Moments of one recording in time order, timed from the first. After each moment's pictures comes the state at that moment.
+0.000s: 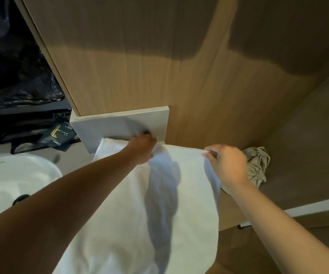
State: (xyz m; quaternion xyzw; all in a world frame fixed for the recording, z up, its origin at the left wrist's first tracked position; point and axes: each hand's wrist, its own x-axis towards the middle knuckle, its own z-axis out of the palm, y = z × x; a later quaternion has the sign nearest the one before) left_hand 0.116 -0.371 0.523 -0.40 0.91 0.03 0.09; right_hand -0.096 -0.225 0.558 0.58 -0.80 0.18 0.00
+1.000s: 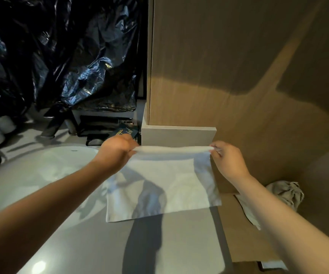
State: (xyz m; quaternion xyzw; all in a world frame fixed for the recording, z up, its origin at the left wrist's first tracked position) left_hand 0.332 -0.319 0.613 -0.50 0.86 0.03 -0.09; right_hand 0.002 -0.275 0.603 0.64 -0.72 0.24 -0.12
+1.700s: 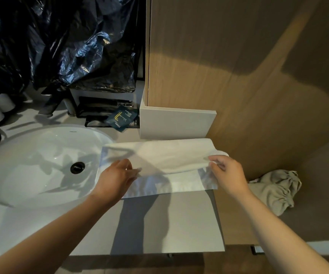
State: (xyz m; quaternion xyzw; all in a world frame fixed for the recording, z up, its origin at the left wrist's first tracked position) left_hand 0.325 -0.215 0.539 -0.51 0.84 0.09 -0.16; right_hand -0.012 -0.207 0.542 0.59 -0.70 0.31 -0.25
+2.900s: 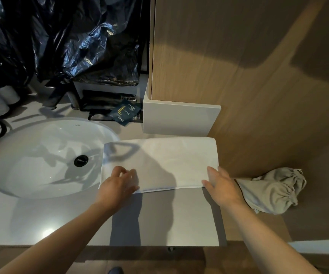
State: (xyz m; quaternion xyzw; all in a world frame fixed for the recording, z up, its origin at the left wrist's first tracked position) left_hand 0.333 -0.189 0.484 -0.64 0.73 0.21 -0.09; right_hand 0.007 -0.178 0.516 0.60 -0.76 0.04 -0.24
